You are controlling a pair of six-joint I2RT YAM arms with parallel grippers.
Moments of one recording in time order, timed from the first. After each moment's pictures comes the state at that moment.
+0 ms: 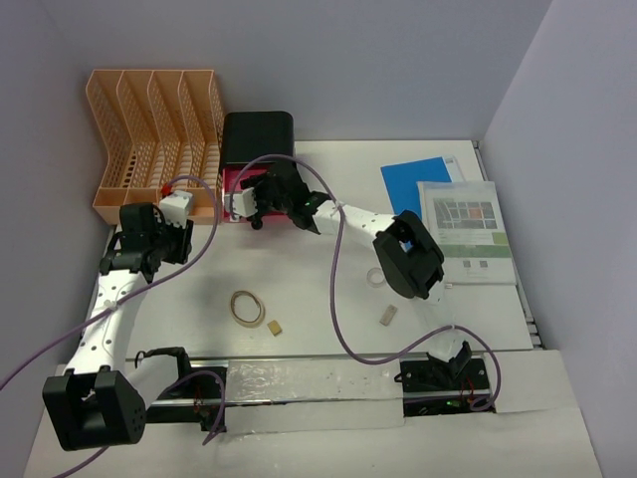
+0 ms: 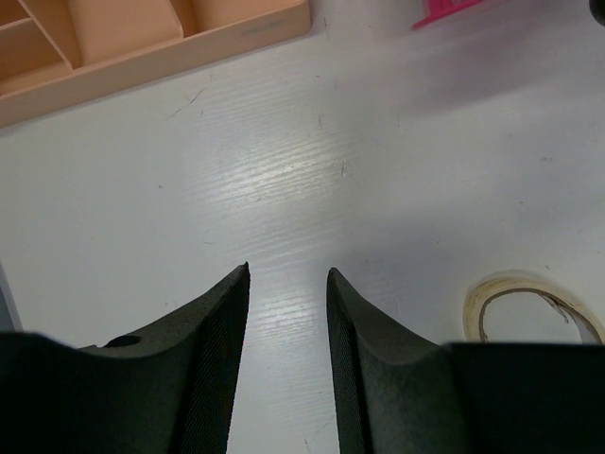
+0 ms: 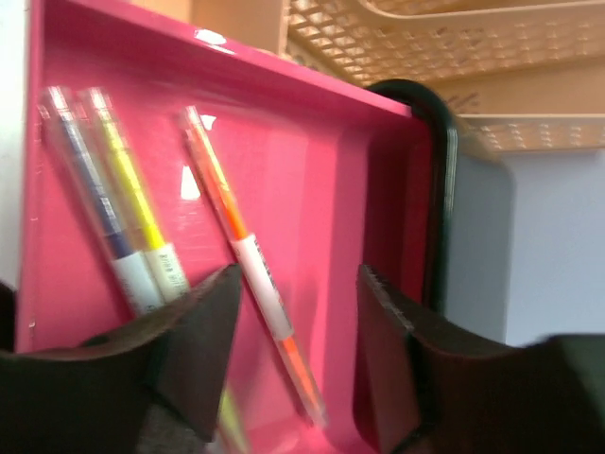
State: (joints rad) left arm 0.05 1.03 0.80 -0.53 0.17 0.31; right arm 0.78 2.17 1.70 0.07 -0.19 -1.20
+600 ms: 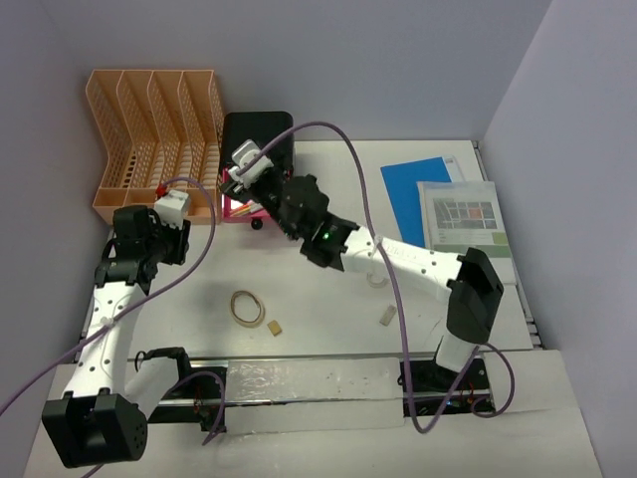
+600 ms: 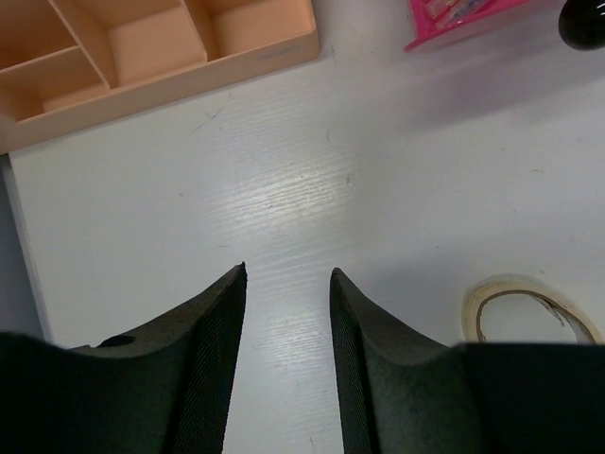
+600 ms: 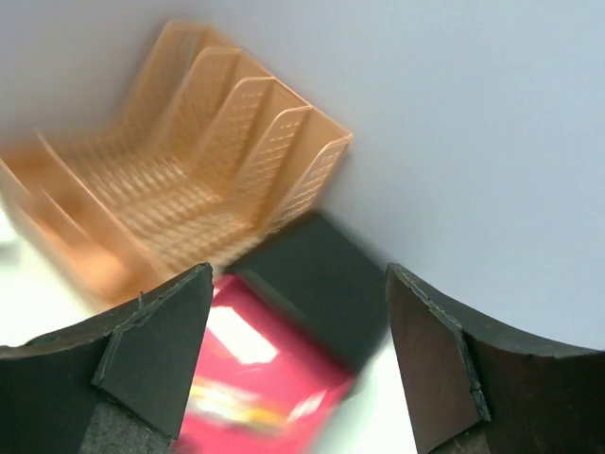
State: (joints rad) left arm 0.05 0.94 0.80 -0.54 0.17 0.31; right arm 1.02 1.72 1.48 0.44 0.33 -0.54
